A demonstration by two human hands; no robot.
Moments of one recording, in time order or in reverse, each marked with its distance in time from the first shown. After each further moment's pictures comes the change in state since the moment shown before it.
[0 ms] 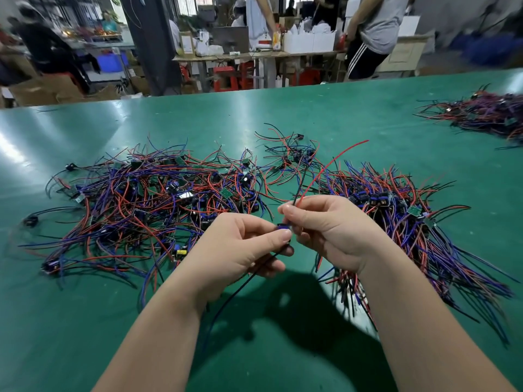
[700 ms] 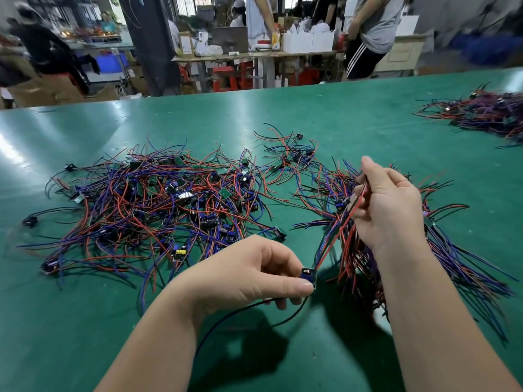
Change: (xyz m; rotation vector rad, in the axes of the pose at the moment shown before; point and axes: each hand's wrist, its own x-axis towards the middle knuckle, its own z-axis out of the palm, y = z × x) left_hand -0.005 -0.008 -0.001 0.288 -0.419 -0.023; right_hand 0.003 -0.018 -0.031 0.366 0.580 -0.391
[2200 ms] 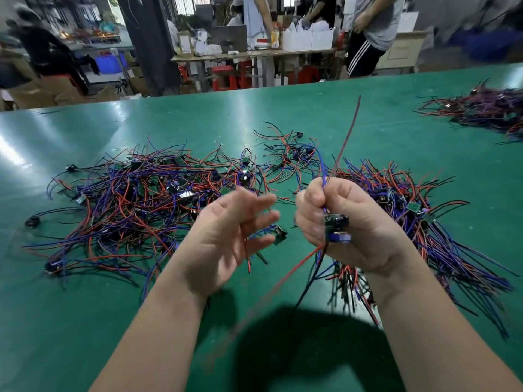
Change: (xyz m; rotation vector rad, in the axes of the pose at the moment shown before) left_hand 0.007 0.002 -0.016 -0.712 0.373 0.284; right_hand -0.033 0.006 0.012 0.264 -1.130 0.392
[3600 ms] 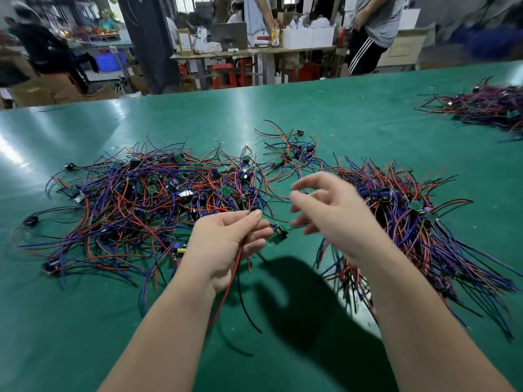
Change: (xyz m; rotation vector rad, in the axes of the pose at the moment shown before) left_hand 0.009 -0.014 0.001 0.105 0.449 -0.148; right_hand 0.009 0.011 -0.011 -1.020 0.780 0.081
